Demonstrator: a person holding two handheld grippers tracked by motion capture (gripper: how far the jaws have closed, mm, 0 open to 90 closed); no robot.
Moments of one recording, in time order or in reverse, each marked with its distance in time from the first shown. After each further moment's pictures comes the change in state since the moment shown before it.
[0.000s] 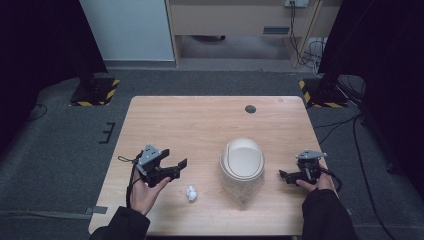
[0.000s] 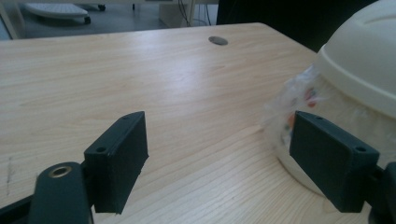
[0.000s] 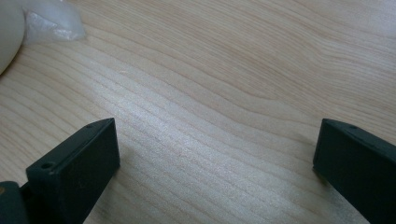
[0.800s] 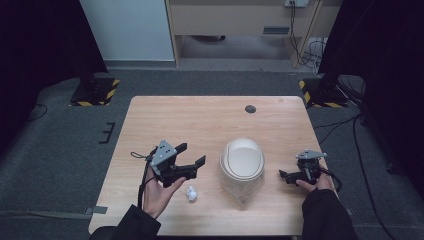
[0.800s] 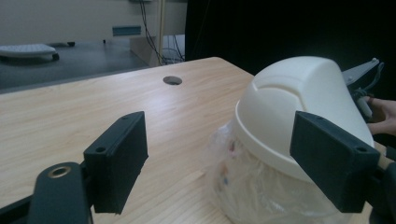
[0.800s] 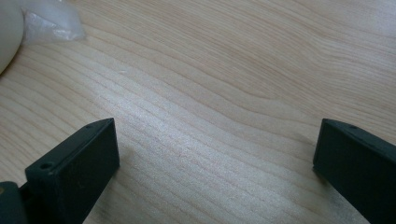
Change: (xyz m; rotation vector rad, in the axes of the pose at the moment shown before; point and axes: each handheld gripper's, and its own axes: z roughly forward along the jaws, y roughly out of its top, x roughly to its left) left arm -0.055 0.035 0.005 -0.091 -0.103 0.070; right arm 0.001 0.000 0.000 0.002 -0.004 0.003
